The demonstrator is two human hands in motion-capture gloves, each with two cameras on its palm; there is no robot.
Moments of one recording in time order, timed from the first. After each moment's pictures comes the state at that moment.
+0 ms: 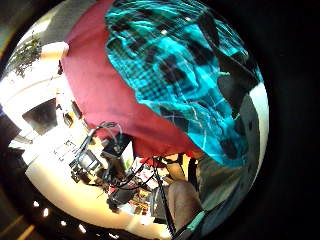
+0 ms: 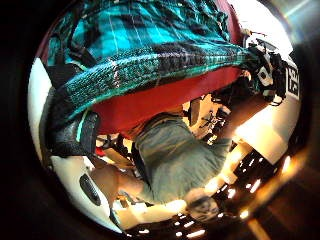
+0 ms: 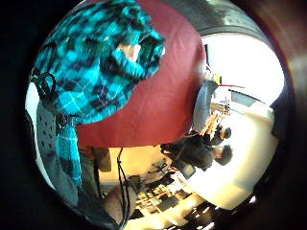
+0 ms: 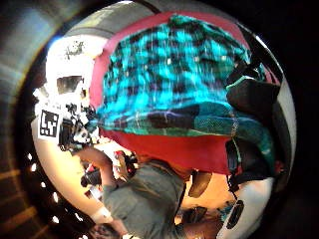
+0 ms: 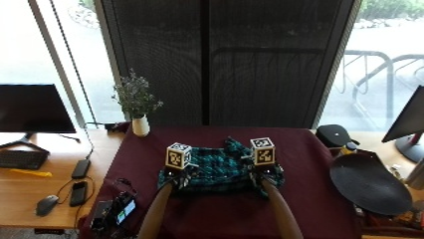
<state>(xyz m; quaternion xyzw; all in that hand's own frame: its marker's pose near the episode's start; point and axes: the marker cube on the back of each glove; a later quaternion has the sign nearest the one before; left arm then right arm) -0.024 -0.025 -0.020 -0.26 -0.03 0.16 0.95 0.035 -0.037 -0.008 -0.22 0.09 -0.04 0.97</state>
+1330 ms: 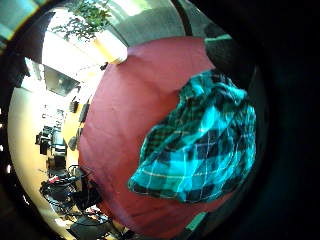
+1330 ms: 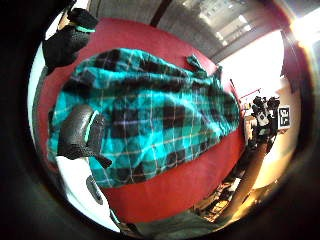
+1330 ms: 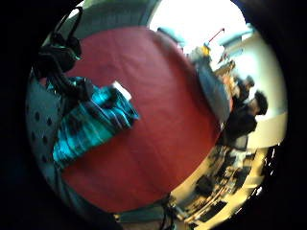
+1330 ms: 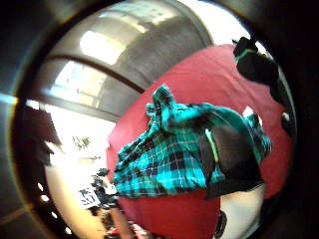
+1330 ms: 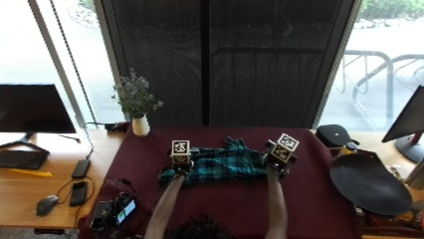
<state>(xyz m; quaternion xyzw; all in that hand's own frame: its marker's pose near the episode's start) -0.034 -0.165 0.011 0.11 -0.08 -0.06 0.99 0.098 -0.134 0.010 -0.10 -0.09 0.24 0.96</state>
